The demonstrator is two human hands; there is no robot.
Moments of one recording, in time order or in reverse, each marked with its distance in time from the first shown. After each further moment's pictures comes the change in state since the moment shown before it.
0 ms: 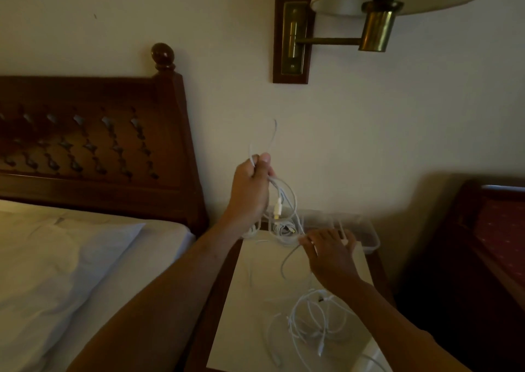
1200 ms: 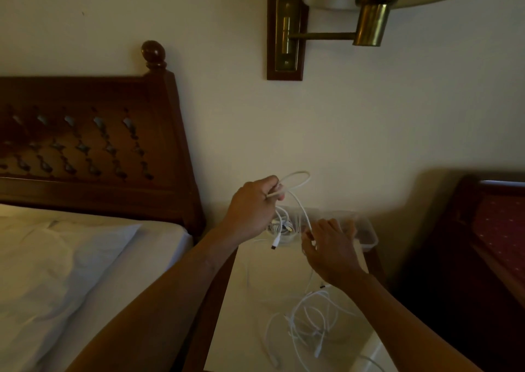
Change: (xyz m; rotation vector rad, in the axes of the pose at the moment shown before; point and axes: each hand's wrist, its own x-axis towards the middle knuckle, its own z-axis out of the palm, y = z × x) left_hand -0.011 -0.027 -0.001 0.521 -0.313 0.171; right_hand 0.010 0.000 -0.019 -0.084 -0.005 -0.035
